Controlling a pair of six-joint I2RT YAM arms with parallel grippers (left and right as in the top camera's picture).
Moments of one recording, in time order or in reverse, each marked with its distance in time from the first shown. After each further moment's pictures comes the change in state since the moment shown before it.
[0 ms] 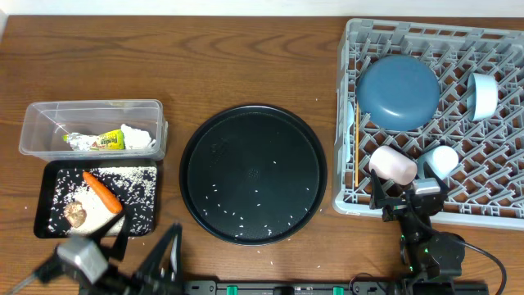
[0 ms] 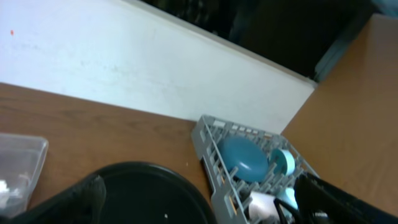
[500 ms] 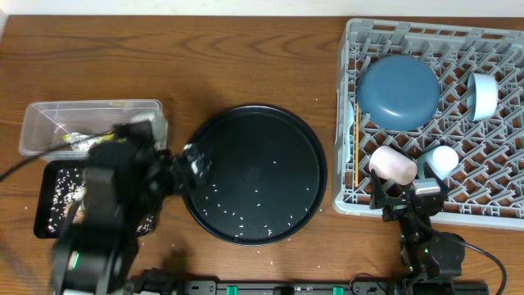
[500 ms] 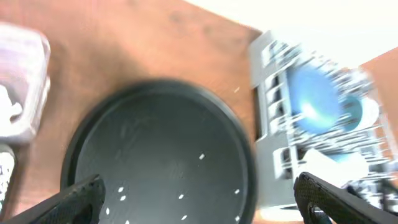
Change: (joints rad) left arm 0.000 0.568 0.000 0.038 0.000 0.000; right arm 0.000 0.000 0.000 0.000 0.000 0.000
